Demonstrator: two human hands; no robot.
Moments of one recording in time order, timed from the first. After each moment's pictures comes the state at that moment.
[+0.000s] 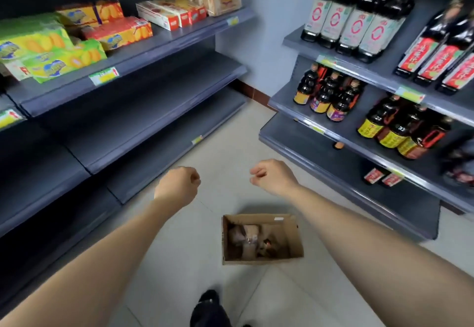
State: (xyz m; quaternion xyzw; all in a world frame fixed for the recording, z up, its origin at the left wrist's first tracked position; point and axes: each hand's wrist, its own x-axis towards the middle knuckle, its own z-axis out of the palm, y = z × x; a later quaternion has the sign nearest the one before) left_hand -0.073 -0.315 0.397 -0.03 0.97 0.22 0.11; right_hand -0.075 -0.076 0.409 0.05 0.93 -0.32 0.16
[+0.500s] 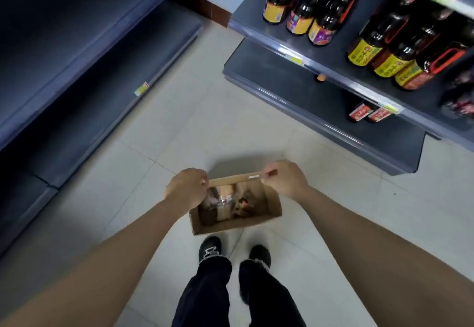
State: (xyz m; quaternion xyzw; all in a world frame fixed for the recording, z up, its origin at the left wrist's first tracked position) left_hand -0.148 -0.152 0.216 0.05 0.94 0.15 0.31; right_hand -0.107 0.078 0.230 0.18 0.90 -0.28 0.27
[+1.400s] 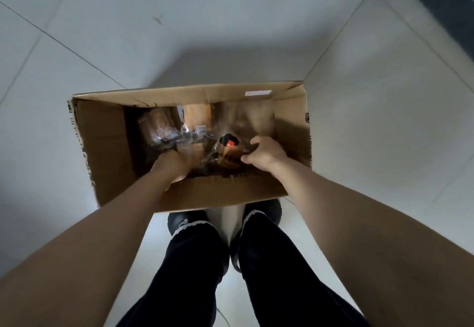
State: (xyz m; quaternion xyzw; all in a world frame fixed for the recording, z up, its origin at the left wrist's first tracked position) left_hand -0.089 -0.078 -0.290 -0.22 0.81 0.17 0.52; right_hand -0.086 0.134 -0.269 0.26 0.76 -0.30 0.51
